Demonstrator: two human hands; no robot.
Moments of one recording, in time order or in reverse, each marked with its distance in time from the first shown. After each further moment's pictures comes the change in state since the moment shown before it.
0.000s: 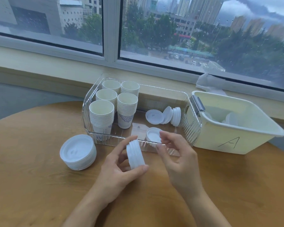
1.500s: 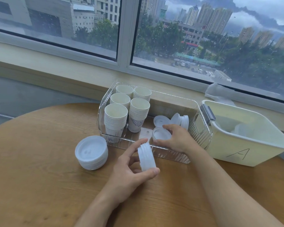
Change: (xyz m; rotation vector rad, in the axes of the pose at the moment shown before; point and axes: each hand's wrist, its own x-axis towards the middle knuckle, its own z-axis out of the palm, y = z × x) left_hand 0.001 0.002 -0.001 0.035 0.037 0.007; right_hand 0.116 0.049 0.022 -0.590 -0.511 0.248
